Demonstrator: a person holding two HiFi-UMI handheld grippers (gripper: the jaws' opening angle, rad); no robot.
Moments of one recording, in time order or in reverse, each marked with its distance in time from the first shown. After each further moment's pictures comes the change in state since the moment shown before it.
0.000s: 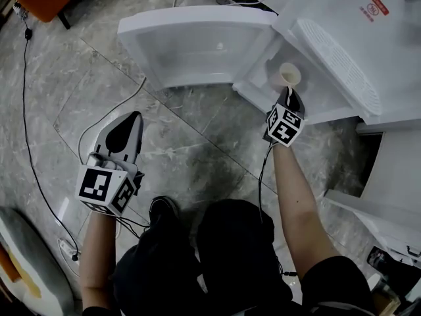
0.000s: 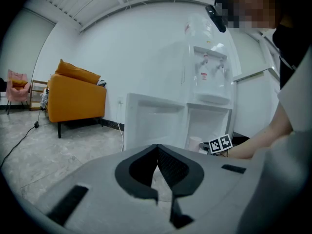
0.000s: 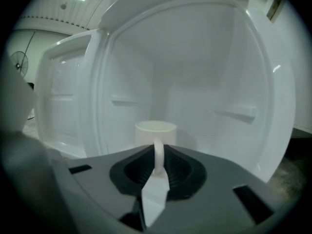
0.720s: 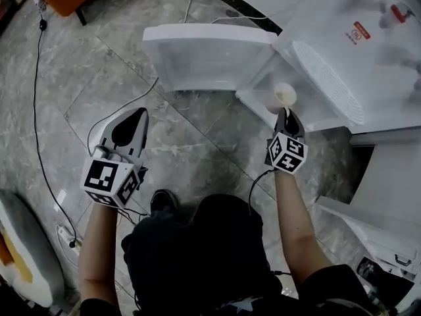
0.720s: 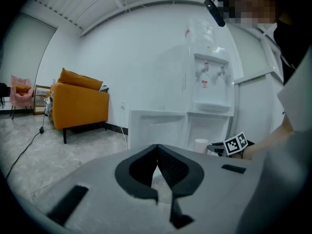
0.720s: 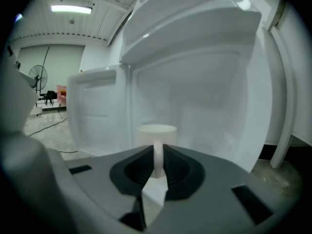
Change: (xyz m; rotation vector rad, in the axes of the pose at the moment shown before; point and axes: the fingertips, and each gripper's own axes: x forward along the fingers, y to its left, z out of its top) left arm -0.027 -0.002 0.044 0.007 -0.003 0.039; right arm -0.082 0.023 0.039 -0.021 0.001 0.212
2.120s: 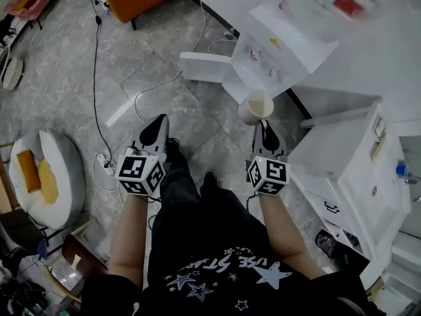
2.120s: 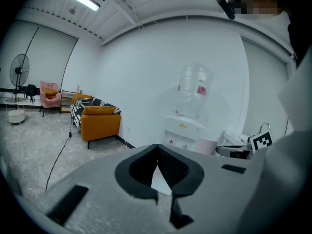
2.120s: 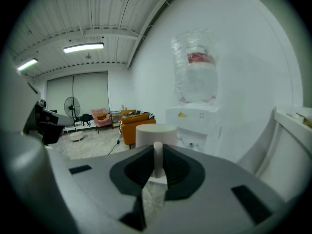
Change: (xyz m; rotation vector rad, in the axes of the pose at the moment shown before) left arm -0.306 -0.231 0.405 -0.219 0.013 0.181; right arm -0.466 0.014 0.457 0.001 -0.014 0.315
